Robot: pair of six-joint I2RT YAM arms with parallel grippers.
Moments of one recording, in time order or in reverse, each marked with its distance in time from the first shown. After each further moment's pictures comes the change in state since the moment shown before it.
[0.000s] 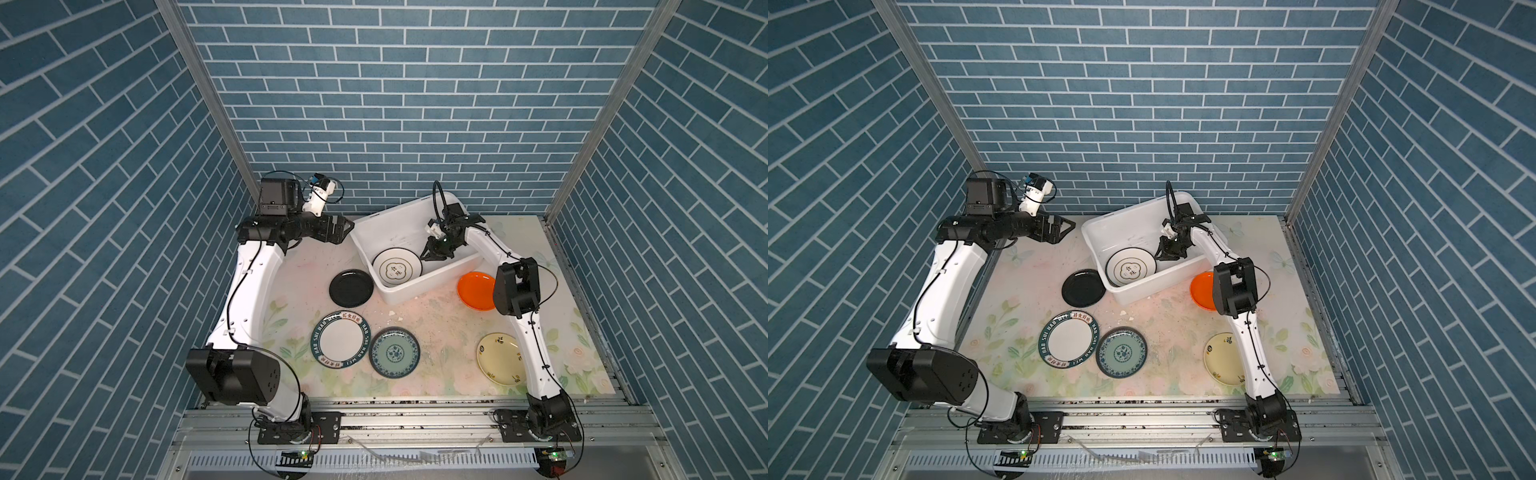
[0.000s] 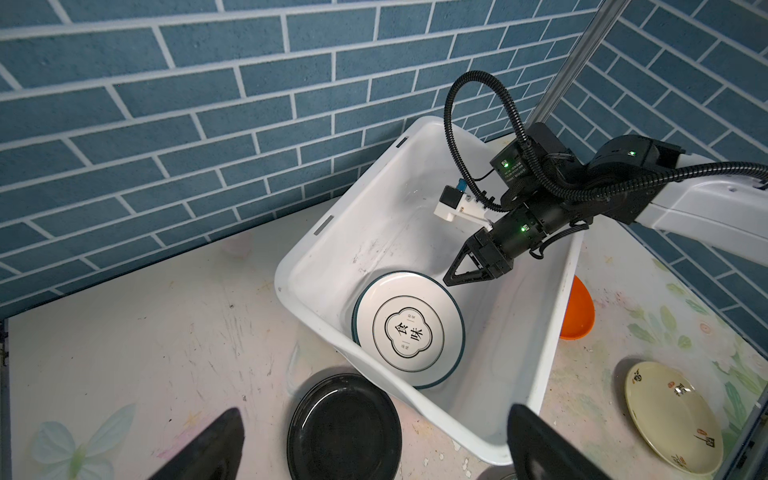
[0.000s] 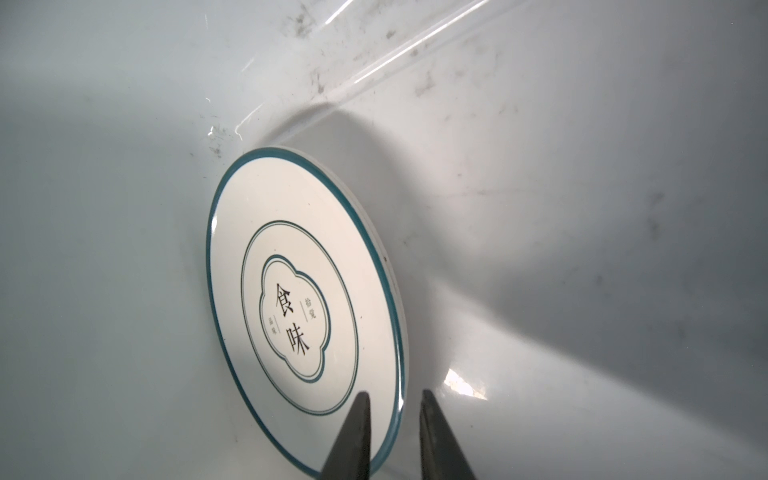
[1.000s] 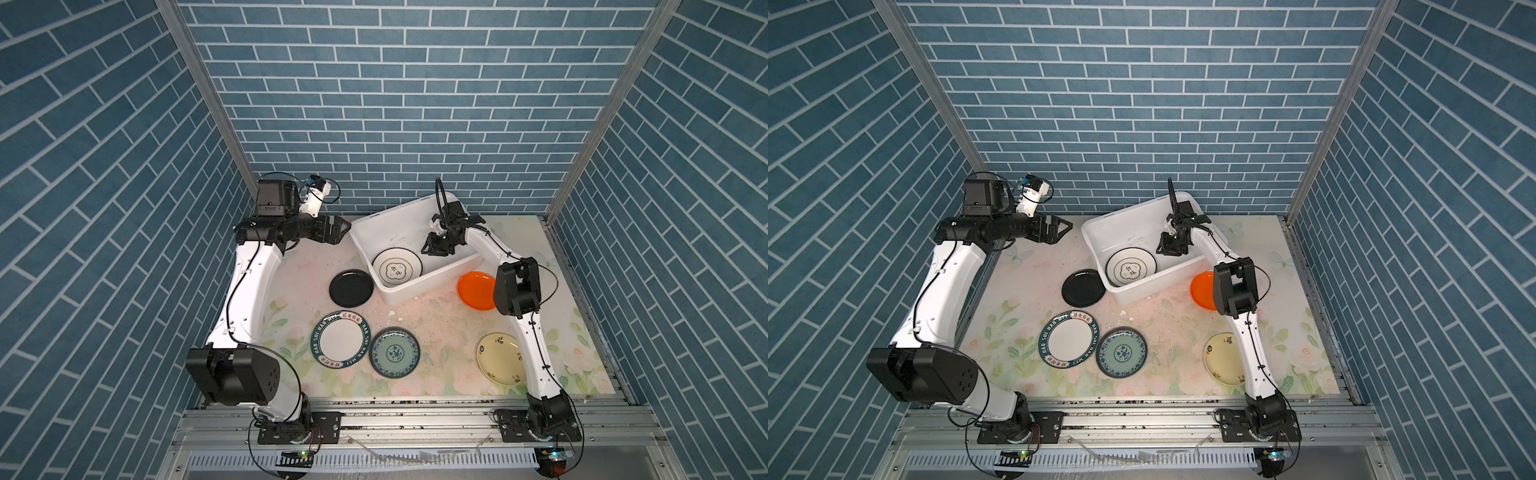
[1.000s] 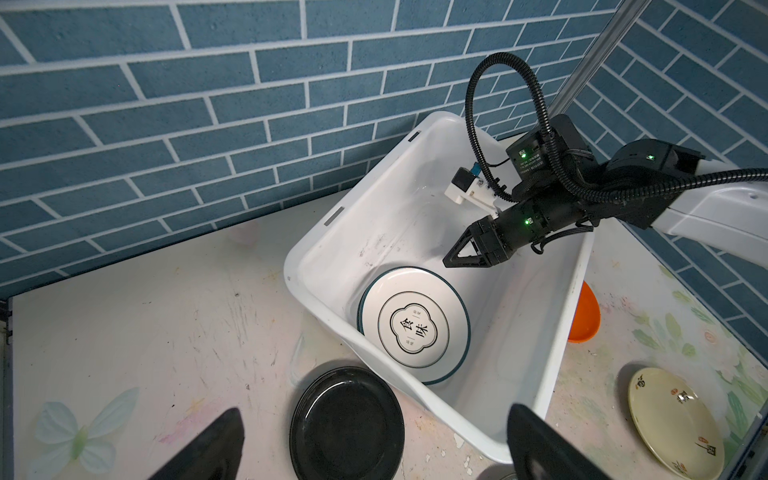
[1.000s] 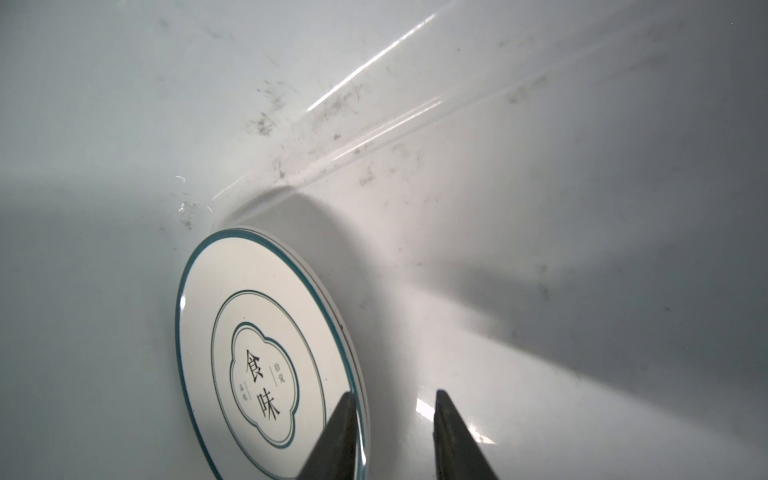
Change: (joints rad) left arm 0.023 0.000 -0.016 0.000 -0.001 -0.015; right arm 0.000 -0.010 -0.025 0.138 0.115 0.106
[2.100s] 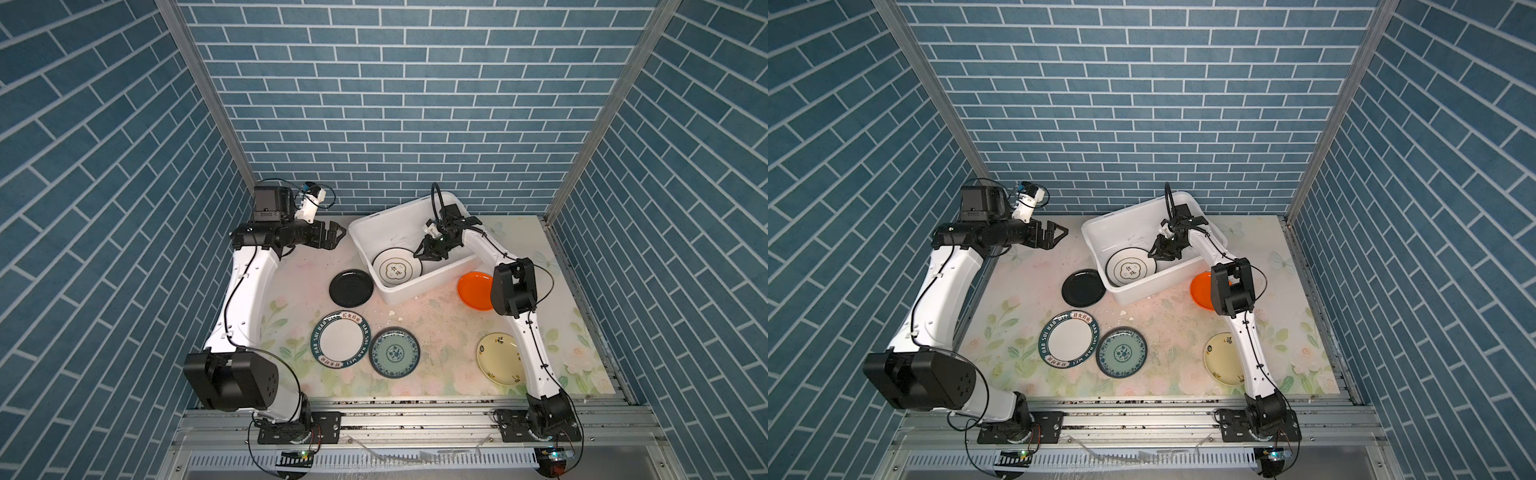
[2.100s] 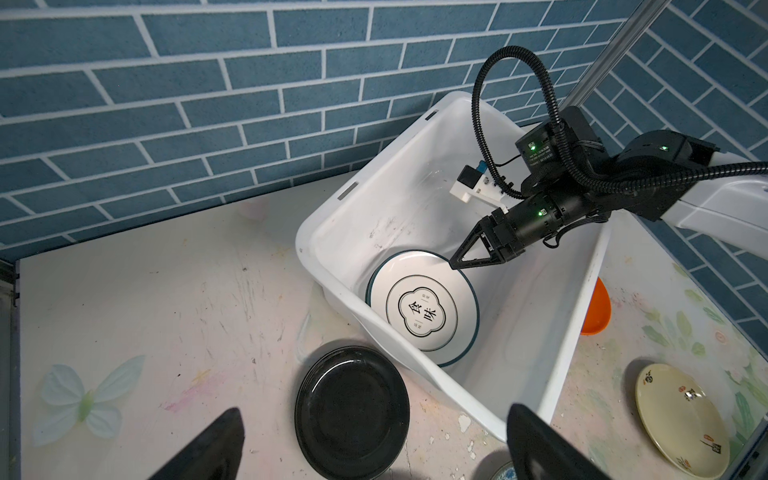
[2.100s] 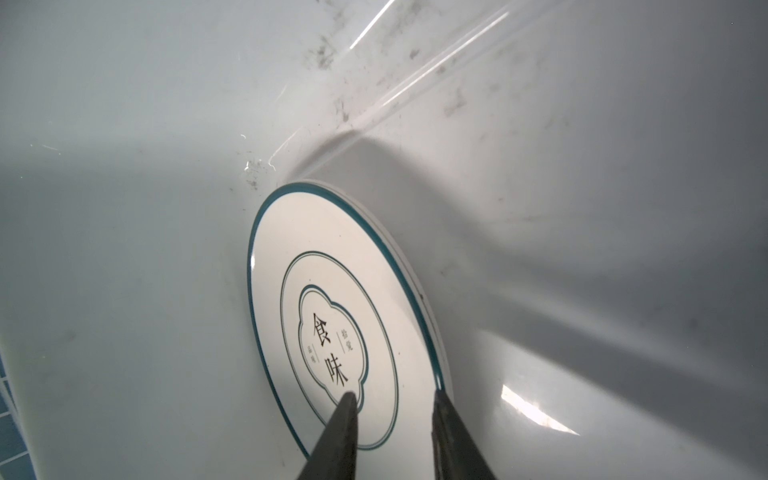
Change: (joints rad) left arm 0.037 -0.041 -0.081 0.000 -0.008 0.001; right arm 0.010 0.041 0.034 -0.062 -0.197 0.044
